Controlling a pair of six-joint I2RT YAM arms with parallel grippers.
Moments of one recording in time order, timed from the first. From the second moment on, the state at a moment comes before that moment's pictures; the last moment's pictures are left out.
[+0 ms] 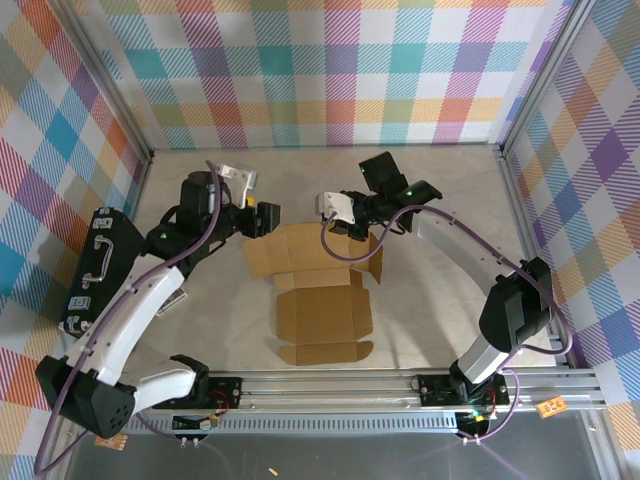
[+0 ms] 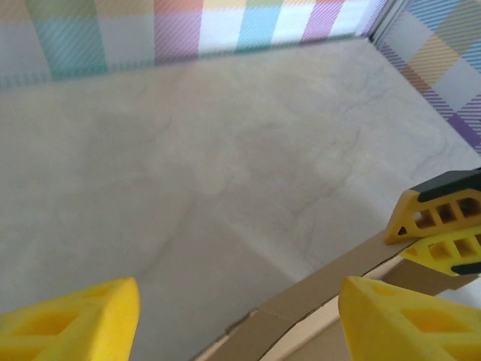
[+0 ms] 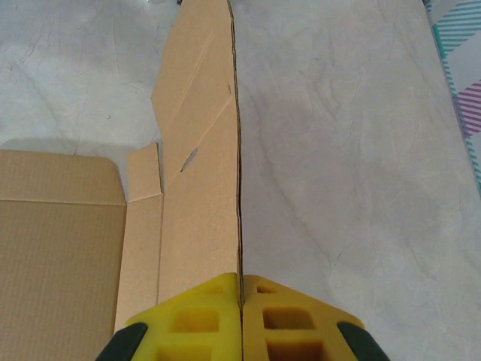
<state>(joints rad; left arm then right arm) -0.38 1.17 1.18 -0.57 0.18 -0.18 0.58 1.63 1.46 -0.69 -0.54 -0.97</state>
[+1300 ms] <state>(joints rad) -0.21 0.97 0.94 -0.56 0.26 -0.63 0.54 1.63 1.42 -0.60 -0.53 -0.81</state>
